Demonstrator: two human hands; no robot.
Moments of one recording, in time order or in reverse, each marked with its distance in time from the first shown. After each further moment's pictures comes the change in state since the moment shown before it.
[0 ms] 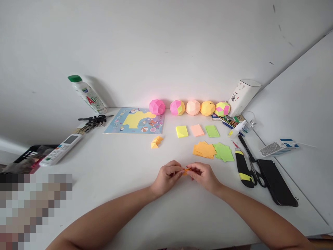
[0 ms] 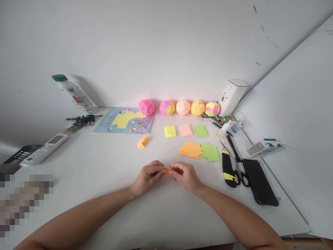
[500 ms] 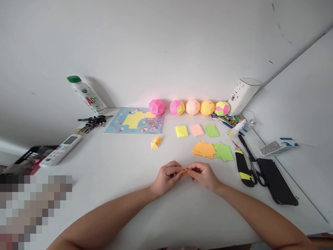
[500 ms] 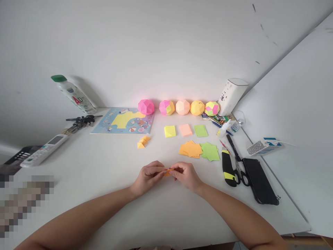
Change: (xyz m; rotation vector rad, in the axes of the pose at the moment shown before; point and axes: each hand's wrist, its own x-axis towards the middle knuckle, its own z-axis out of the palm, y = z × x) left_hand 0.000 0.006 -0.001 -0.045 -0.018 -0.024; right_hand 0.002 -0.004 -0.002 0.112 -0.046 0.113
